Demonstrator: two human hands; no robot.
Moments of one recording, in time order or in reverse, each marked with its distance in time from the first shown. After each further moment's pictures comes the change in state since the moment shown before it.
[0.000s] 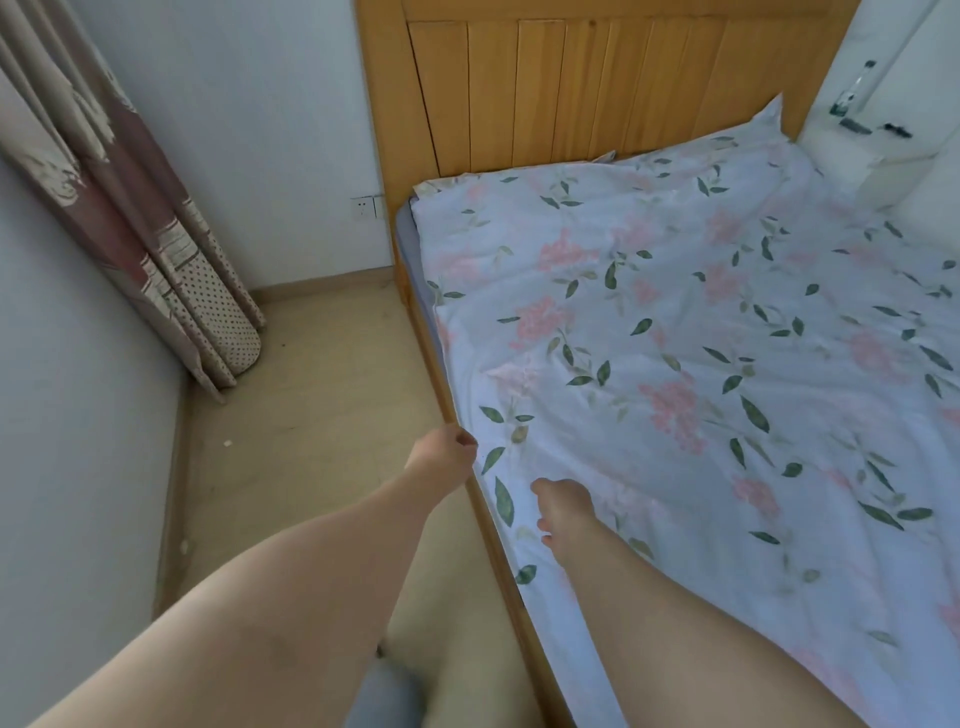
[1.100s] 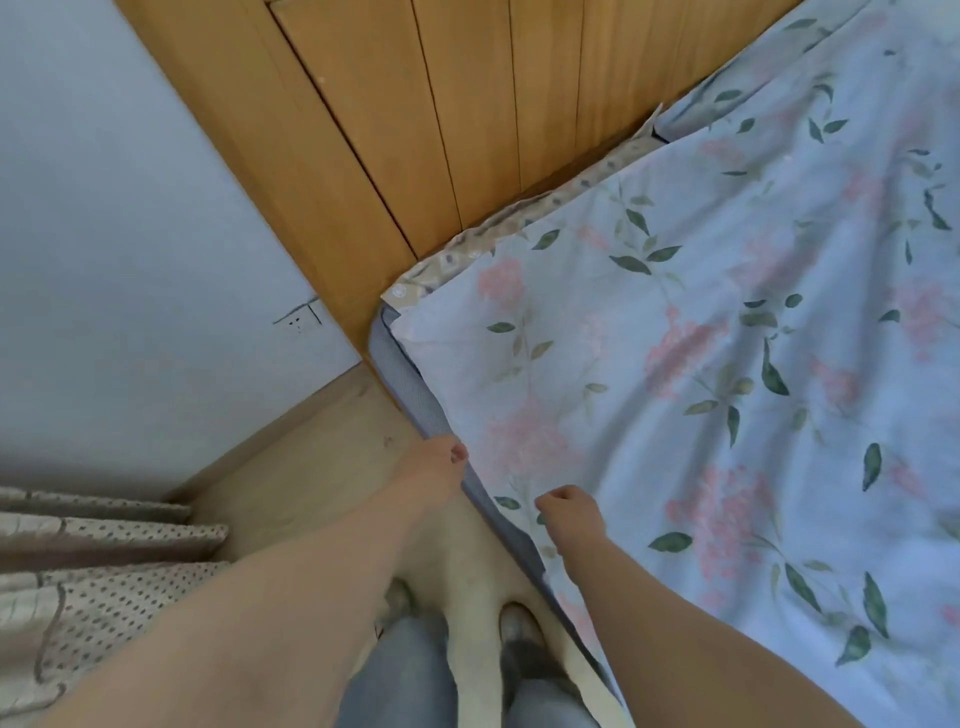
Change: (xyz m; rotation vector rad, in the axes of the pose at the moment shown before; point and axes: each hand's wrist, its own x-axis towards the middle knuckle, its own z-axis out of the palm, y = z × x) left_hand 0.684 0.167 -0.273 0.530 -0.329 0.162; right_hand 0.383 -0.510 0.264 0.037 0.072 0.126
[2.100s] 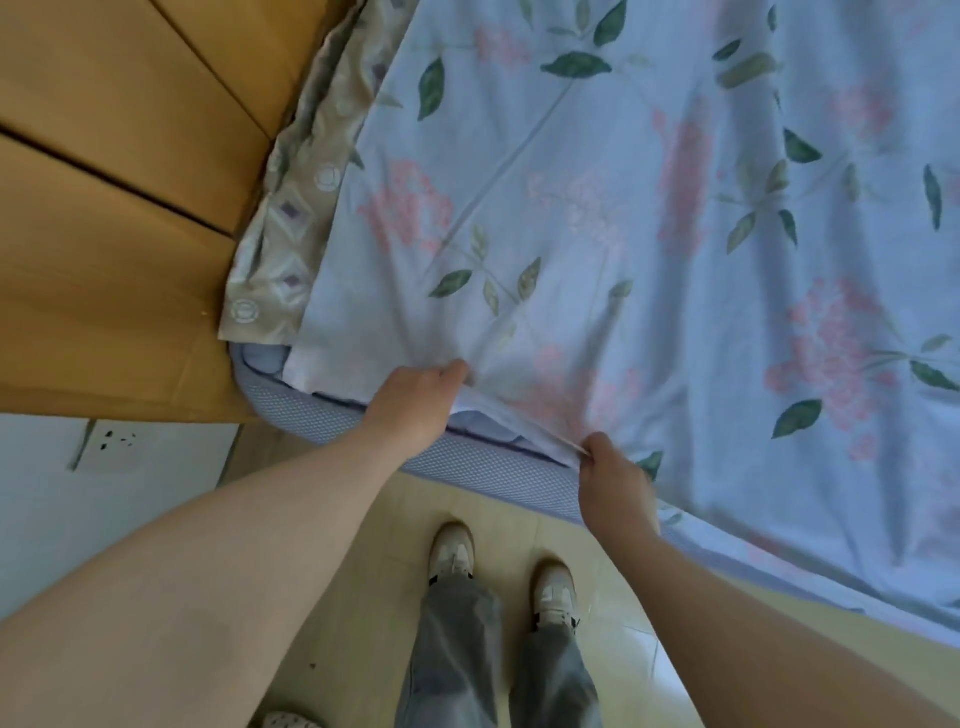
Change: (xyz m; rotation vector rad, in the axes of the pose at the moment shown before) left_hand 0.270 -0.031 -0.027 0.920 -0.218 0.968; right_hand 0.153 -0.016 0.117 -0.224 0.416 0.174
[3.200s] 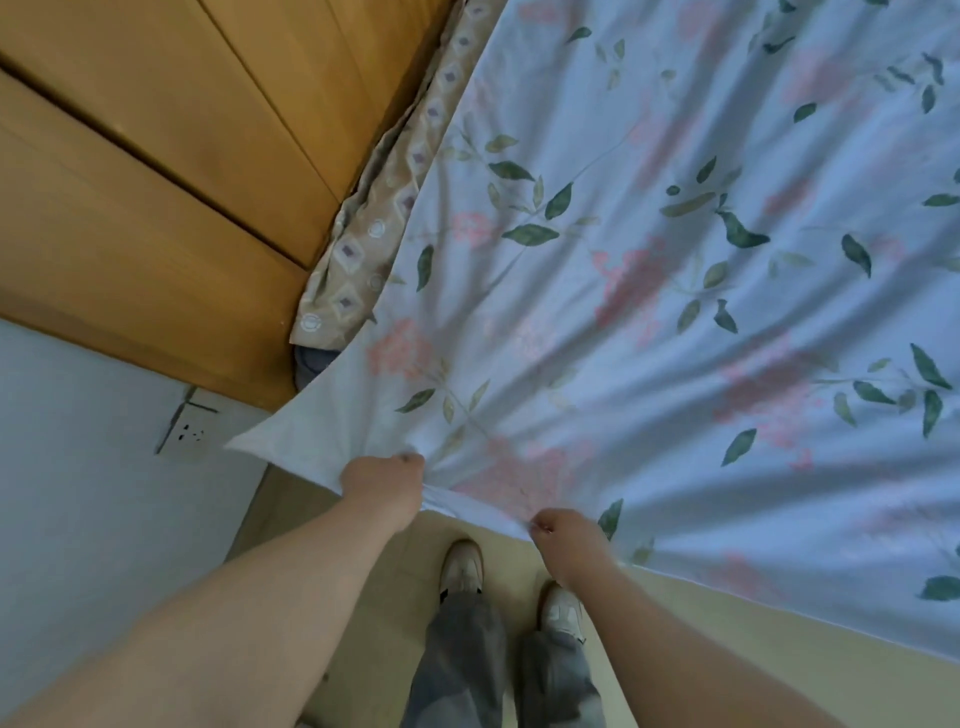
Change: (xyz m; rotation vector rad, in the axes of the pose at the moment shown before) left_hand -0.119 0.041 -0.009 0.184 -0.509 -0.362; right_hand -0.089 0.006 0.010 0.010 -0.379 -0.067
